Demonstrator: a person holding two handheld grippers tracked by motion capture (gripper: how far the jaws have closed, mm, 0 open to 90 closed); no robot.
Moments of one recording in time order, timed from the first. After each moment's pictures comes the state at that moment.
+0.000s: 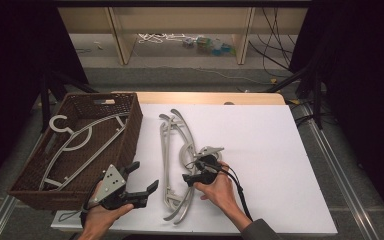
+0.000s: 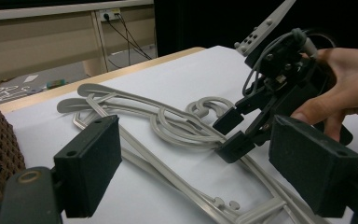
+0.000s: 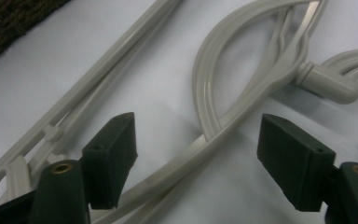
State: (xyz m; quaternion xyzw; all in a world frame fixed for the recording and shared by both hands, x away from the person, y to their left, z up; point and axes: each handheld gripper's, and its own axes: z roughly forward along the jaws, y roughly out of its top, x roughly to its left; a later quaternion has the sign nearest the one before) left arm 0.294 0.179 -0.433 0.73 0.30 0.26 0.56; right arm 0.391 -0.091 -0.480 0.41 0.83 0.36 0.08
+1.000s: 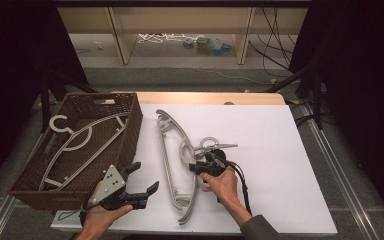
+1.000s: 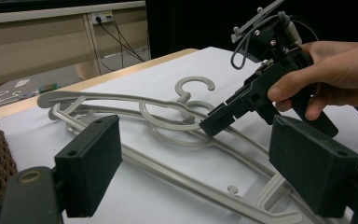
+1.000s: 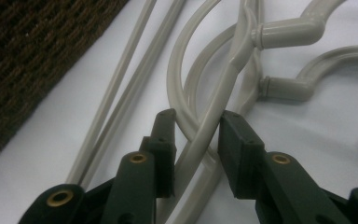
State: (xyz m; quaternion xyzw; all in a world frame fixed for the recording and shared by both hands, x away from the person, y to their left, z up) left arm 0.293 0.179 -0.432 0.73 0.29 0.25 0.57; right arm 0.401 -0.111 -0.475 0.49 0.77 0.42 0.02
